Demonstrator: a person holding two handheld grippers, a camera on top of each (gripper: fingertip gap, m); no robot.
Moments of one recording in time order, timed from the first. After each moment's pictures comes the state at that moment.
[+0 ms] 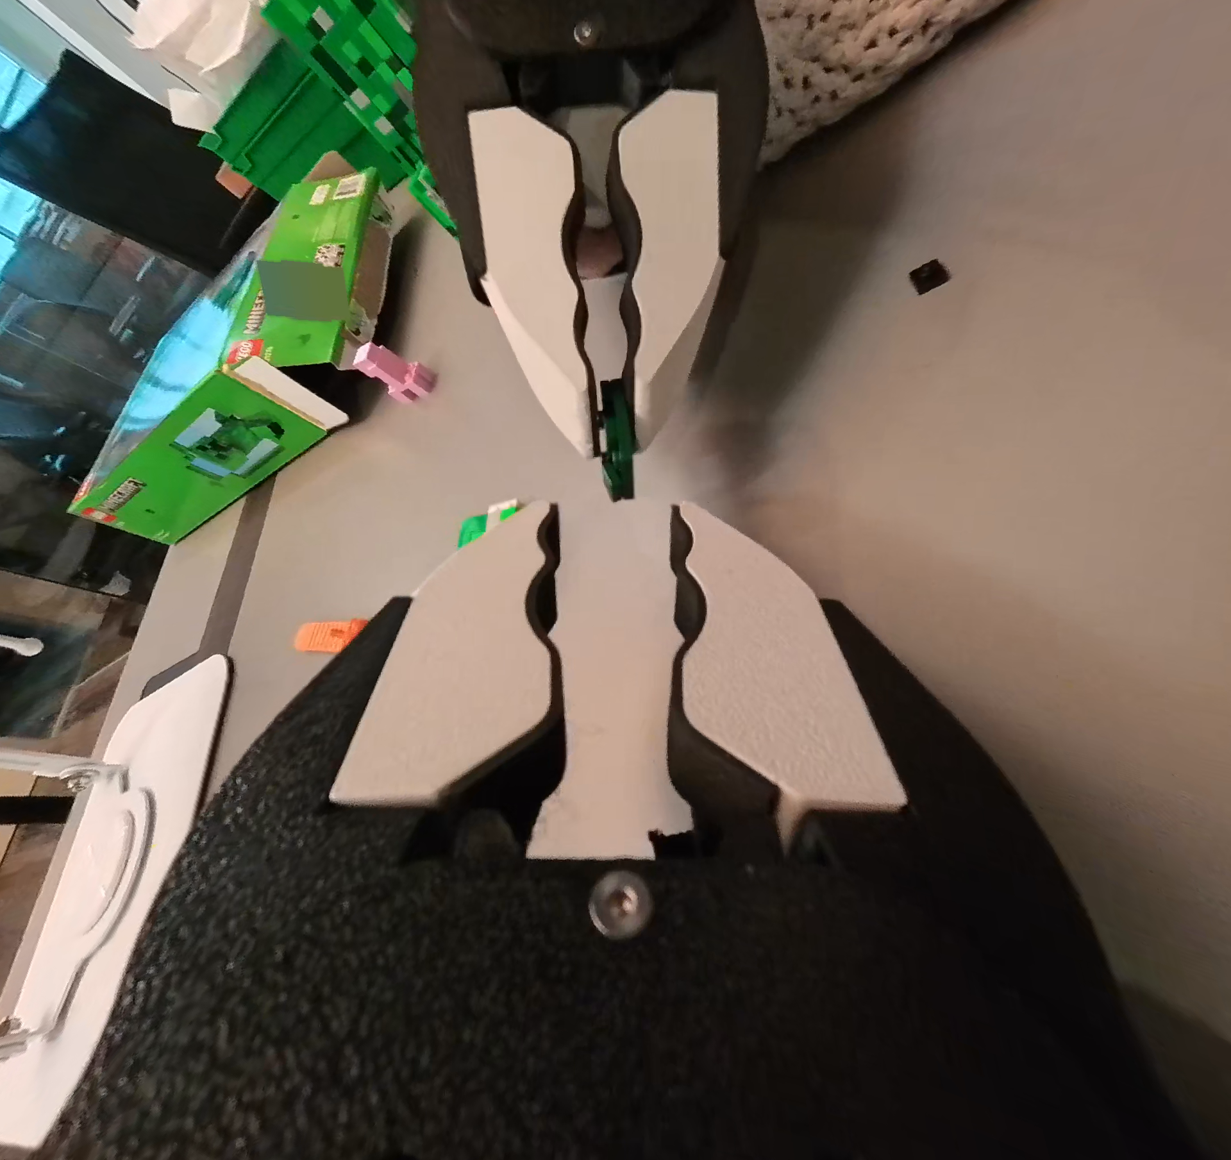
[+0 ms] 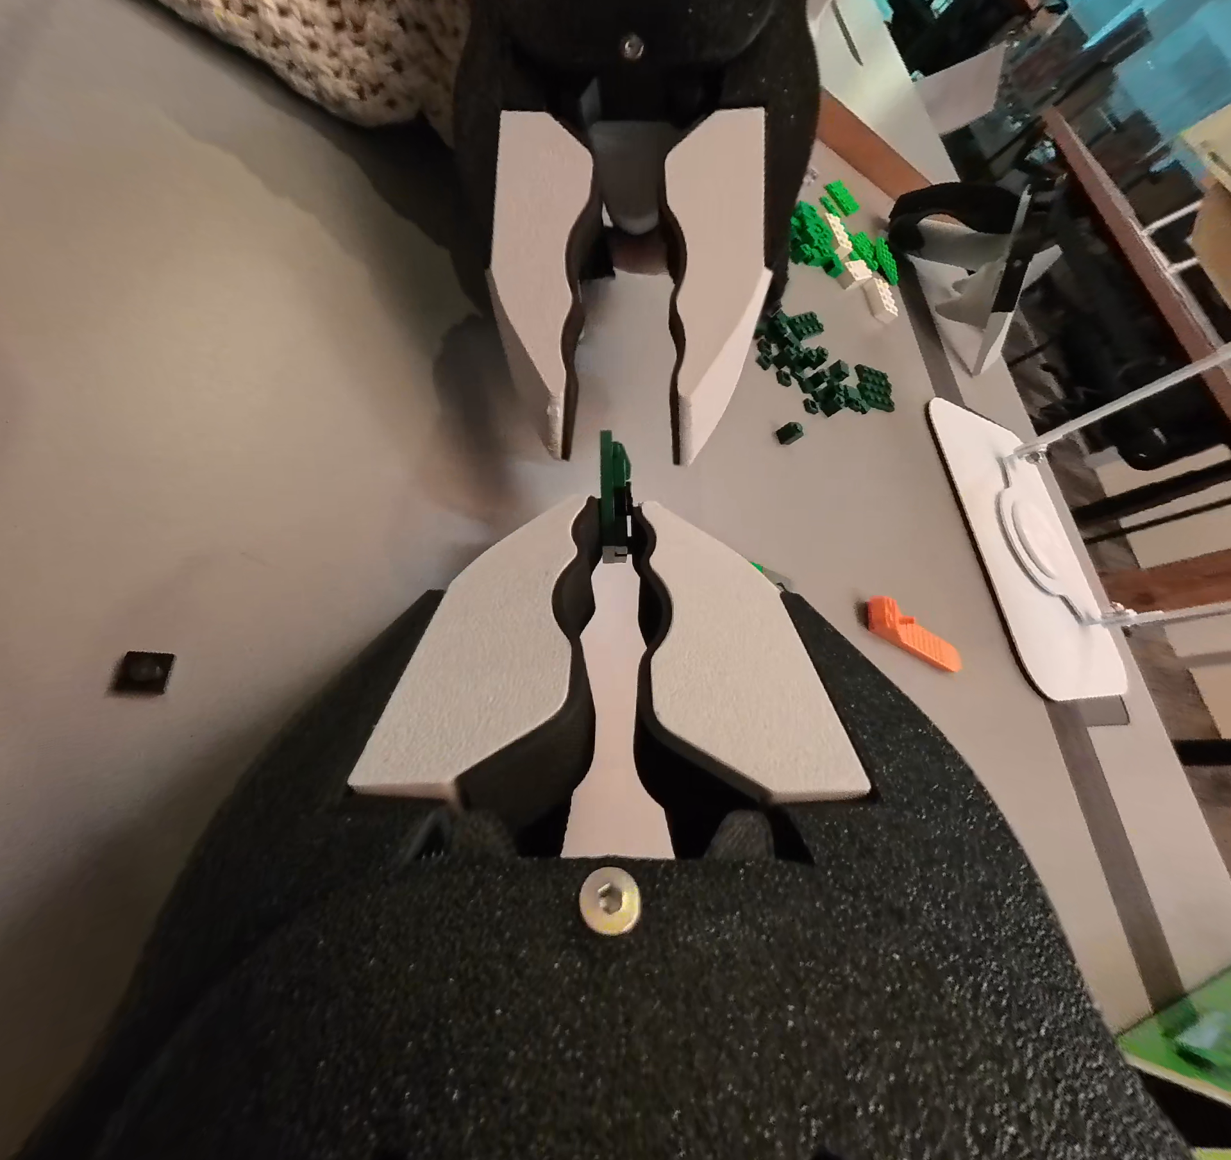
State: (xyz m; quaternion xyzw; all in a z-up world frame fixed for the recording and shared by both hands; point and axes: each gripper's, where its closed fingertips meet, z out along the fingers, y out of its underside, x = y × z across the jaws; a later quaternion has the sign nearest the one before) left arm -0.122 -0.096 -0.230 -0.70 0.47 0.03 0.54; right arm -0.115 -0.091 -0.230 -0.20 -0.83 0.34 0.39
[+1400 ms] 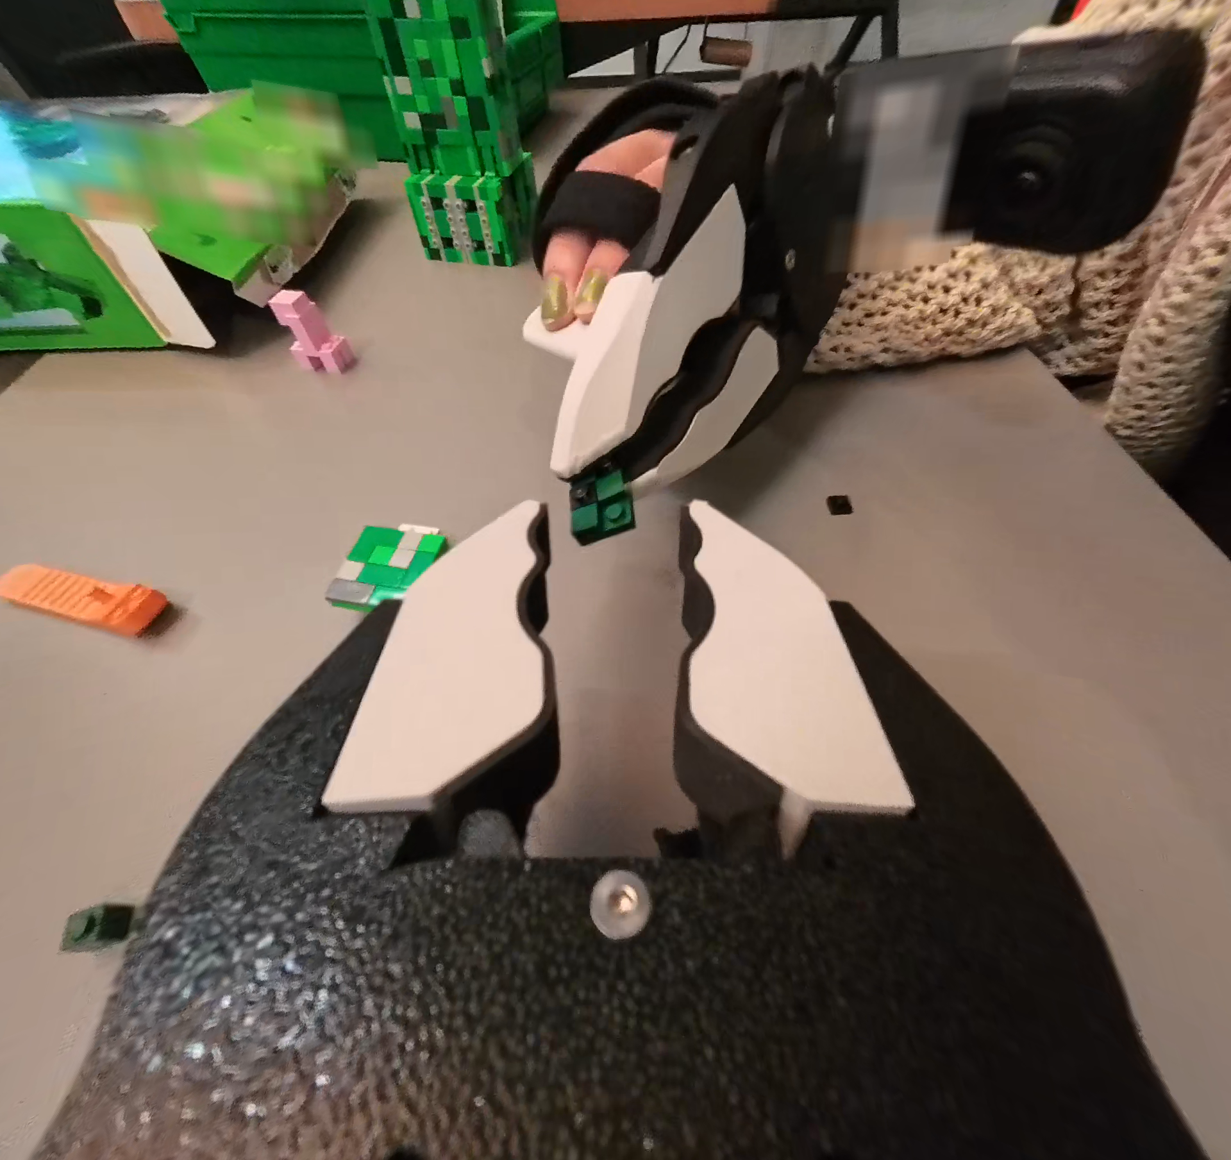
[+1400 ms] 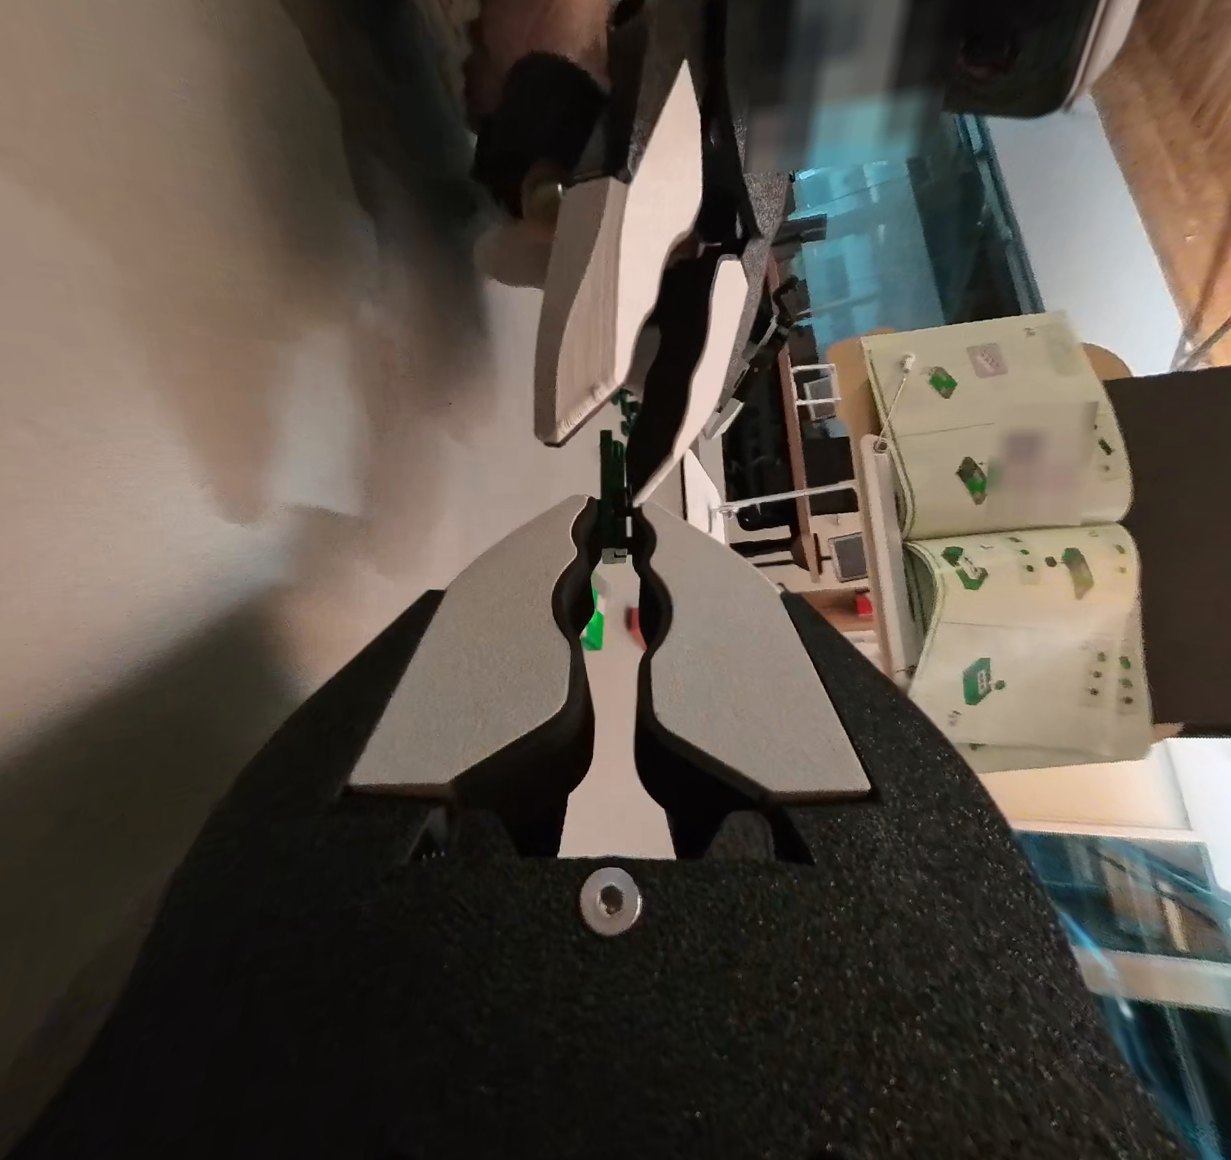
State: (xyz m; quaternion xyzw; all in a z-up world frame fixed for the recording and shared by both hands) left arm -0.107 -0.090 -0.213 -0.75 0.31 -0.21 0.55; right arm -0.121 -0.082 -0.209 -0.04 -0.79 0.16 0.60
